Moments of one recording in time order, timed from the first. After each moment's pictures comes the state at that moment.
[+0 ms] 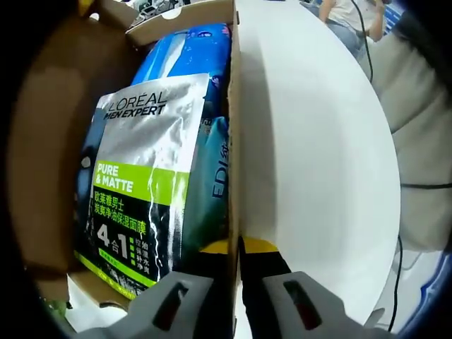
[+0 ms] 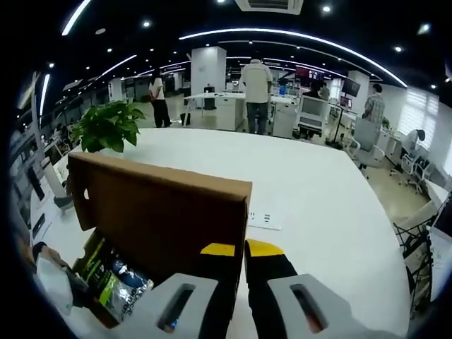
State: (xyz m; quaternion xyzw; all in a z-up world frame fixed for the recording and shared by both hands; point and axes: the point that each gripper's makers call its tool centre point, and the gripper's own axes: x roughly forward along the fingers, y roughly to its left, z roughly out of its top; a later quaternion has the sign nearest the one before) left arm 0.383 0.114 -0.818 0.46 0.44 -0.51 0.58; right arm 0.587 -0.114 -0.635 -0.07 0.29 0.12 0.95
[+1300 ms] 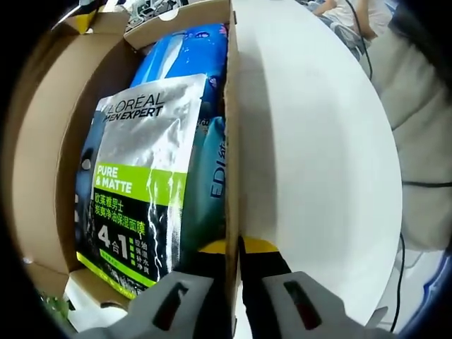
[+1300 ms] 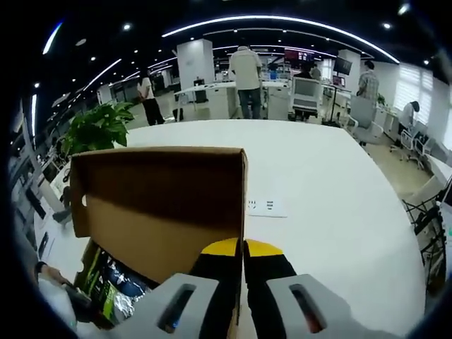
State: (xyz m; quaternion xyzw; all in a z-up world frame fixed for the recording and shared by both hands) left arm 0.383 0.114 -0.818 0.46 0.44 -0.51 0.58; right arm 0.602 -0.114 -0.667 -0.02 0.34 0.10 0.94
